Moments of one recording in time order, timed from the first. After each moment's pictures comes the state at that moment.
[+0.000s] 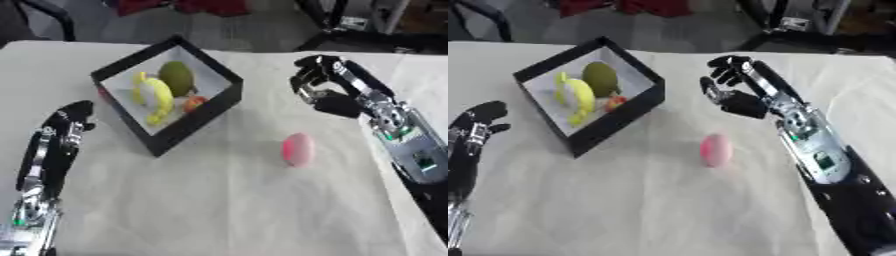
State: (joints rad) left arm -0.13 0.14 0.02 -1.70 -0.13 -0.09 -0.04; right arm -0.41 -0.41 0.25 -1.56 0.29 0.03 0.23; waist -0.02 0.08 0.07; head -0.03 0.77
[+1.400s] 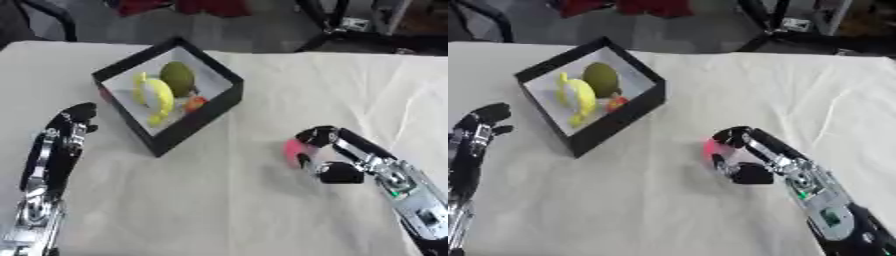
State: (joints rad) left arm -0.13 0.14 0.02 -1.70 -0.13 -0.10 -0.04; right arm -0.27 -0.41 0.26 -1.54 0.57 -0.06 0.35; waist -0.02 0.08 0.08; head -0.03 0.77
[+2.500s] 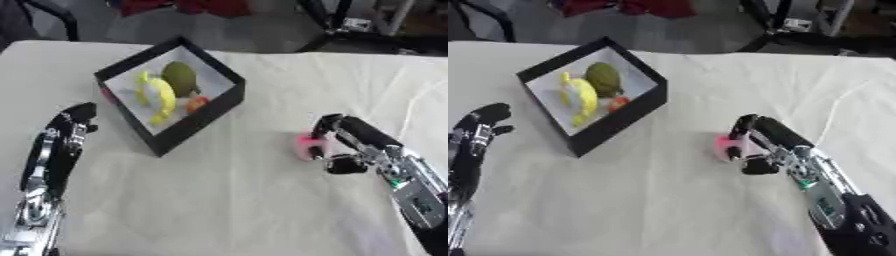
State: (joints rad) left arm -0.13 0.14 0.02 -1.70 -0.13 -0.09 -0.04; right arm -0.33 -0.41 0.25 -1.50 0.78 -0.05 0.27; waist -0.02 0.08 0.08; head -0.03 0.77
